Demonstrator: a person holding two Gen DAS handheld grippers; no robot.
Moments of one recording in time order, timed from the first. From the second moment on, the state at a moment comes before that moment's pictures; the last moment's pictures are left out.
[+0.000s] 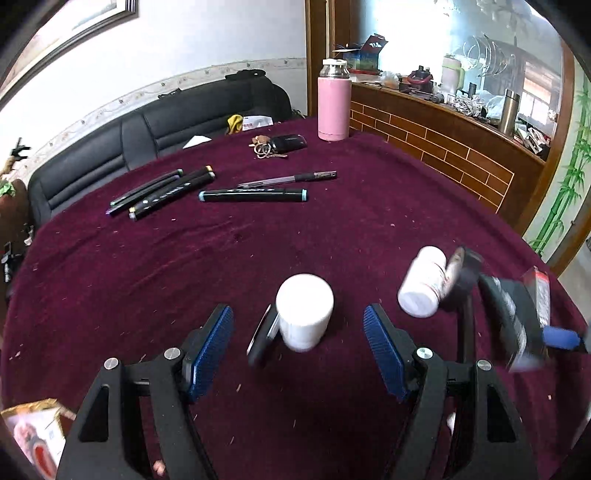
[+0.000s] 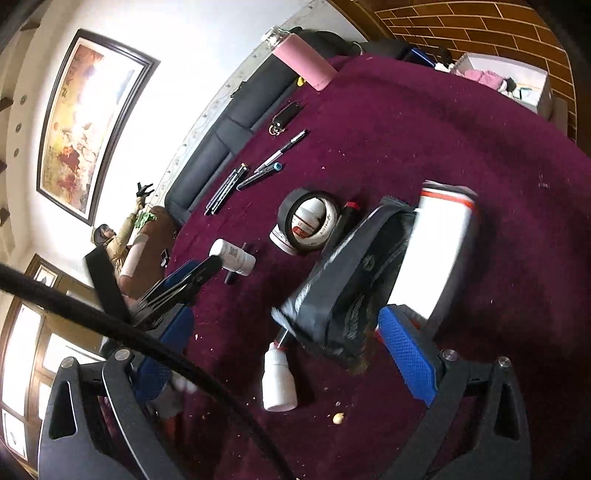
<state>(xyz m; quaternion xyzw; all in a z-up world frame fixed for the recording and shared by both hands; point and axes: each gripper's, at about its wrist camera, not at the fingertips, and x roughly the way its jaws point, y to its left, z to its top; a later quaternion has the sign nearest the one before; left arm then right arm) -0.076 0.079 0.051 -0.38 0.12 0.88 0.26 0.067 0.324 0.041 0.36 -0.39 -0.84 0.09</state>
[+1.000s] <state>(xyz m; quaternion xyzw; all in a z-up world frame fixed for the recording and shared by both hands) 0.020 -0.057 0.082 -0.38 -0.07 0.88 0.28 0.028 0.214 0.053 0.47 -0.15 -0.86 0.12</state>
